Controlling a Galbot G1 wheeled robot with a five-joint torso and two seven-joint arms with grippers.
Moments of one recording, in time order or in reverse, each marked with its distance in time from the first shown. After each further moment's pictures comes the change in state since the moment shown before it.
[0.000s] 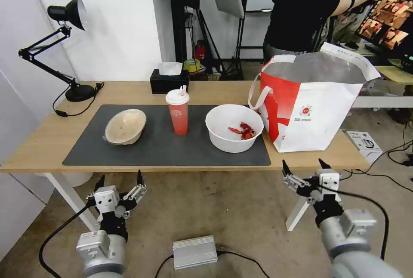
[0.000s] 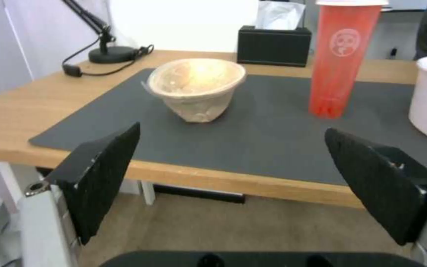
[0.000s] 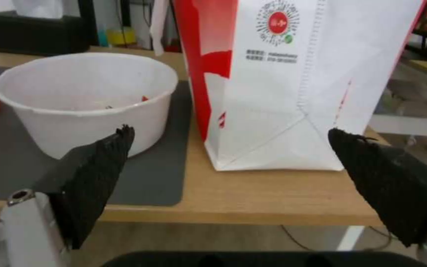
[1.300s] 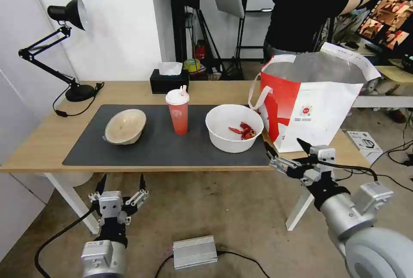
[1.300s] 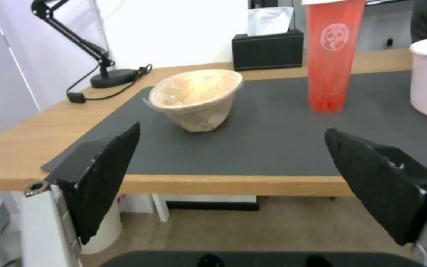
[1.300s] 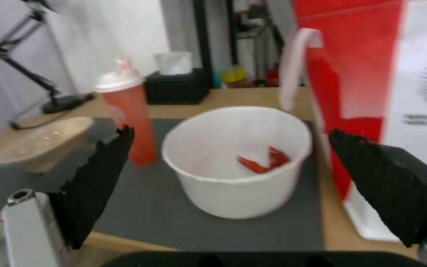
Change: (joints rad) left arm 0.036 0.006 -0.026 0.020 0.093 -0.085 0.043; right arm 0.176 -0.194 -0.035 0.000 0.445 -0.016 -0.073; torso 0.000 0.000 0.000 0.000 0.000
